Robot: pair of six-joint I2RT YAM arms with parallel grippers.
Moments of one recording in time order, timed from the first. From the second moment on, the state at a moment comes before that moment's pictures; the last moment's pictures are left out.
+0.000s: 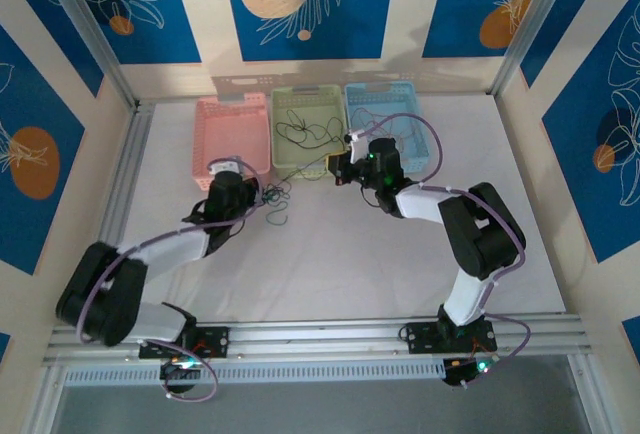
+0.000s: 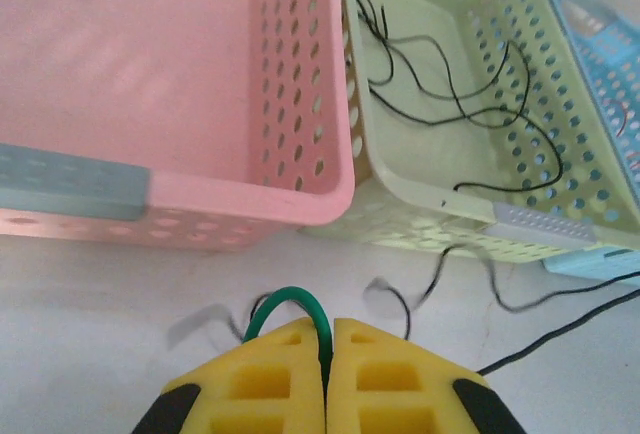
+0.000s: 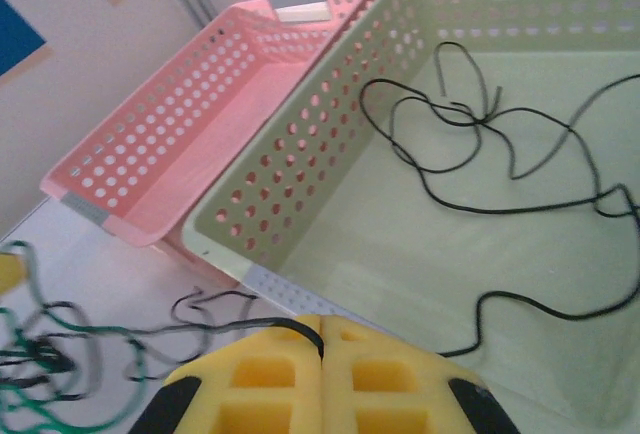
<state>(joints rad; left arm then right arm) -0.46 1.30 0.57 0.25 -0.15 -0.66 0.44 1.75 0.87 0.55 -0.34 0.29</state>
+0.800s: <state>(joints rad) -0.44 0.42 0.54 -0.37 -0.42 -0.47 0.39 1.67 0.80 0.52 -0.24 0.52</state>
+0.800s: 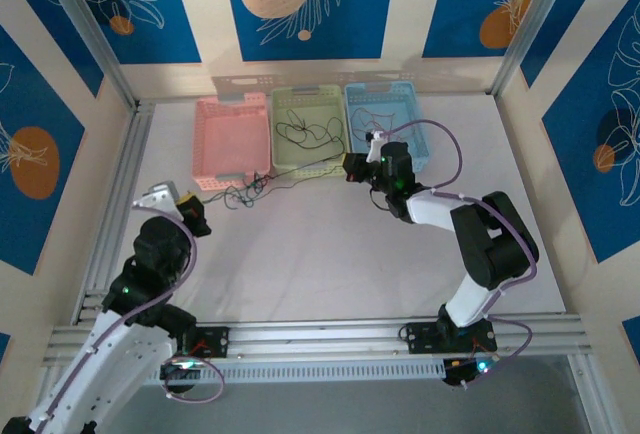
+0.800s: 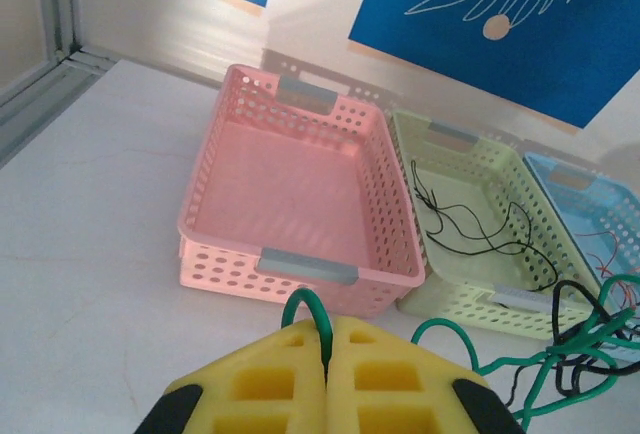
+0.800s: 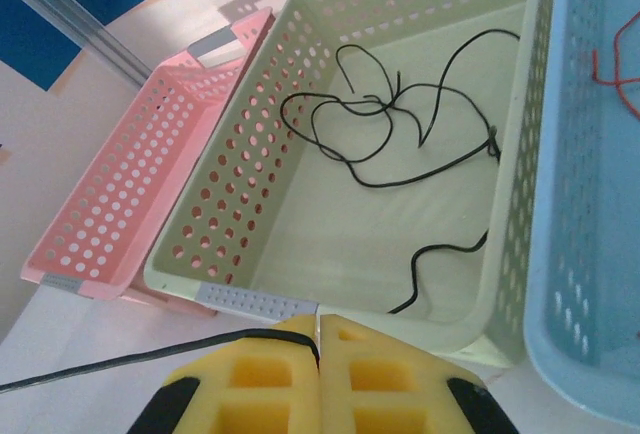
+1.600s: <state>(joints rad) -0.41 0.52 0.58 -0.47 -0.51 -0.45 0.28 1.66 0.78 0.41 0.10 0.61</state>
